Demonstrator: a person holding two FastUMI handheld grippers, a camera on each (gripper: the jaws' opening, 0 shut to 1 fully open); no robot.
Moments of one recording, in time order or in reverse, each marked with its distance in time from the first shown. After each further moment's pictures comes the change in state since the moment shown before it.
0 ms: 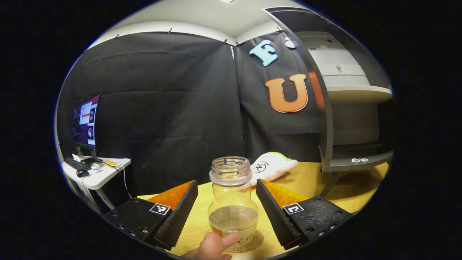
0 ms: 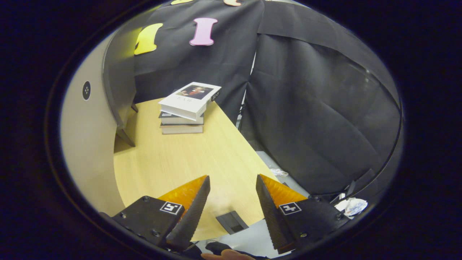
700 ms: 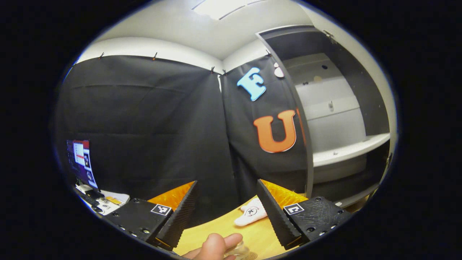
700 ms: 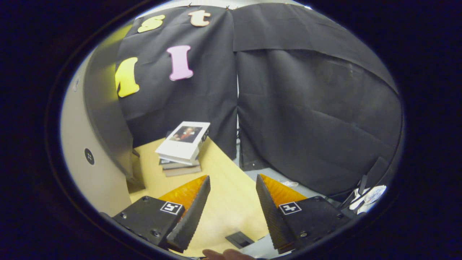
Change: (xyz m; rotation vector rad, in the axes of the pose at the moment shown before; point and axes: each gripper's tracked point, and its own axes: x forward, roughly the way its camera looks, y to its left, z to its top) left arm -0.025 -0.014 0.221 0.049 -0.215 -0.150; right arm -0.033 -0.036 0.116 0.177 -0.268 0.044
